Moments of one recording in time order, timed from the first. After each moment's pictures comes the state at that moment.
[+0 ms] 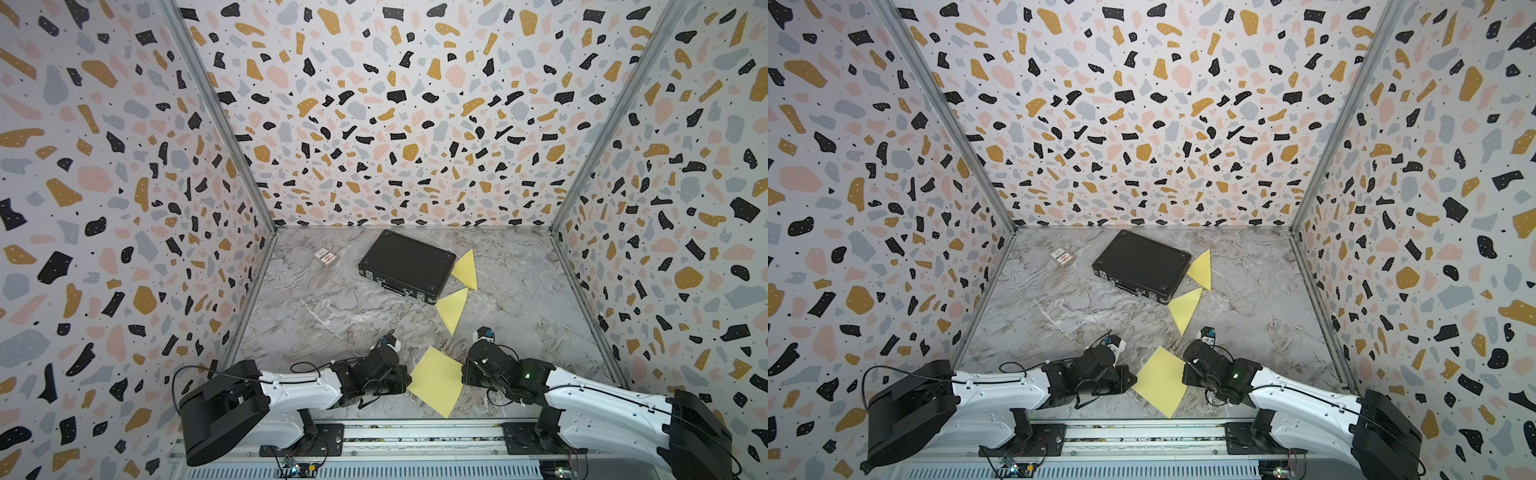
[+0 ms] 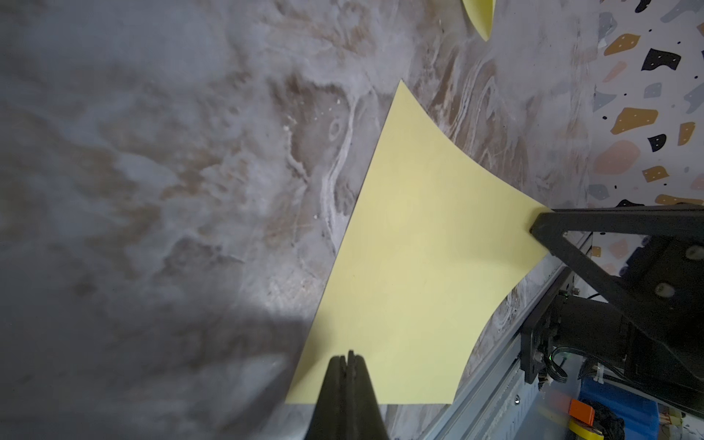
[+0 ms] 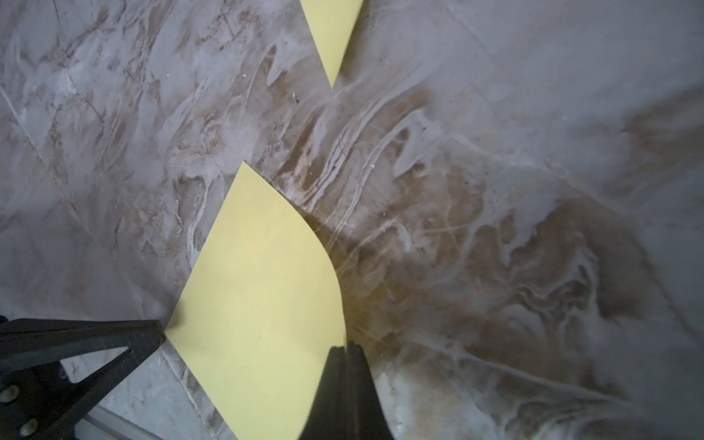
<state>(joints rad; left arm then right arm) -1.02 1.27 0.34 0.13 0.15 -1.02 0.98 0.99 0.42 -0.41 0.13 1.01</state>
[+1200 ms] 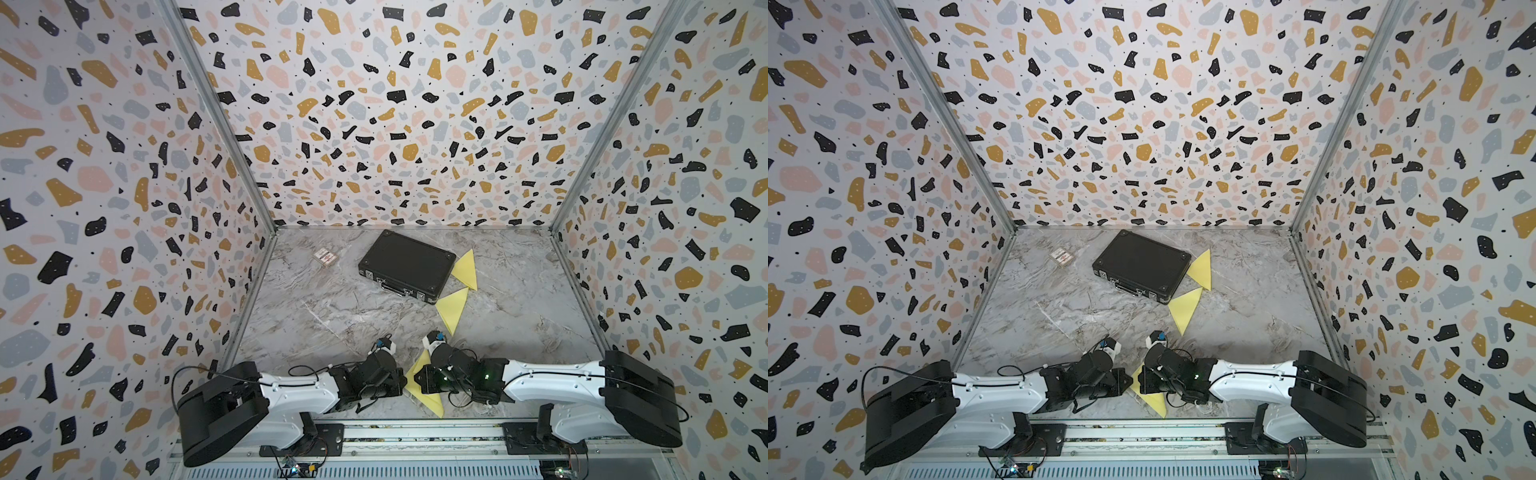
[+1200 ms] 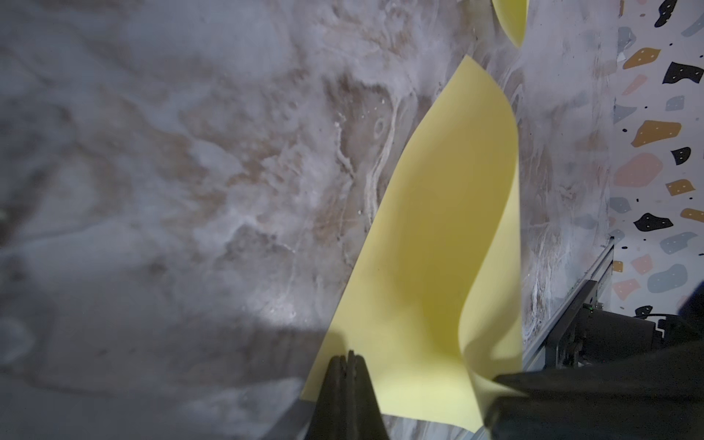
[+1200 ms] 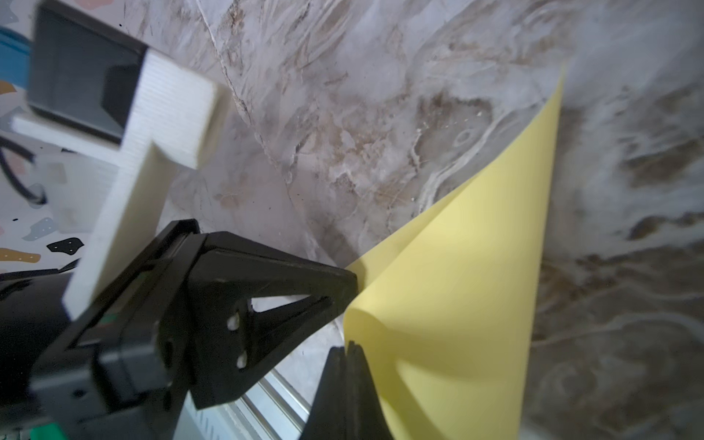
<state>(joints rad) -1.03 1.26 0.29 0.14 0.07 -1.04 1.19 1.38 0.58 0.00 -0.04 1.01</state>
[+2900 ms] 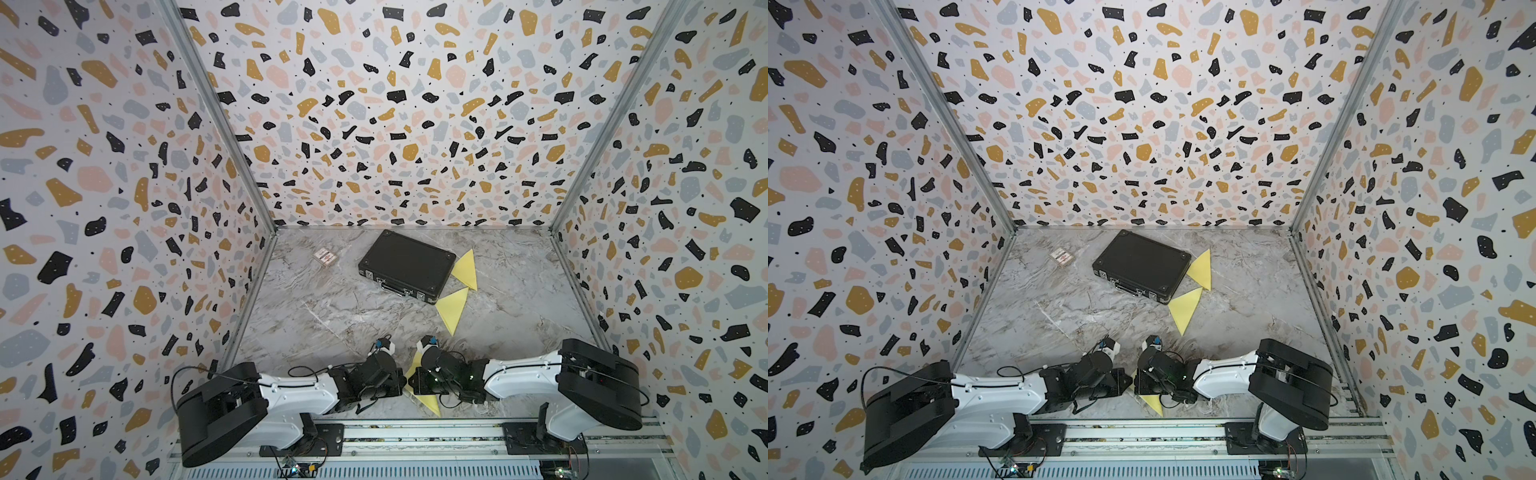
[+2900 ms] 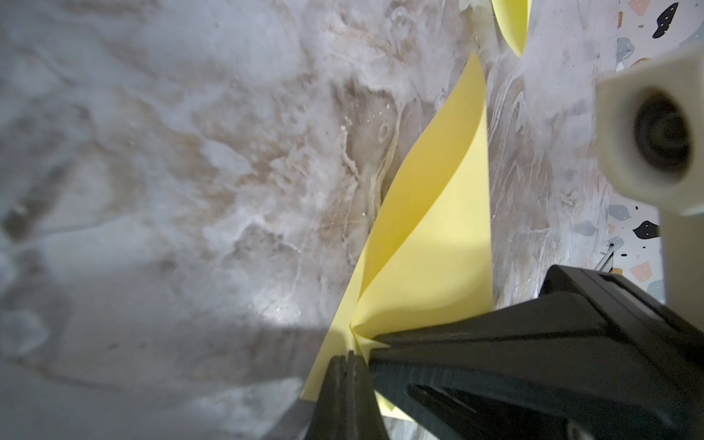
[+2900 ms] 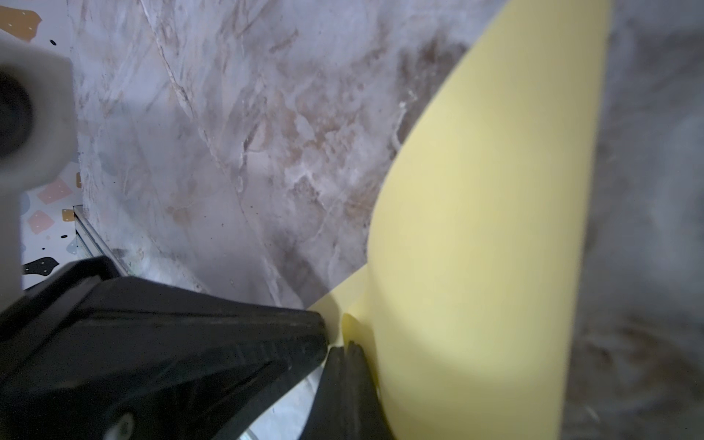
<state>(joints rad) -1.04 1.25 0.29 0.15 0.05 -1.06 1.19 1.56 0.58 0.15 -0.06 1.06</state>
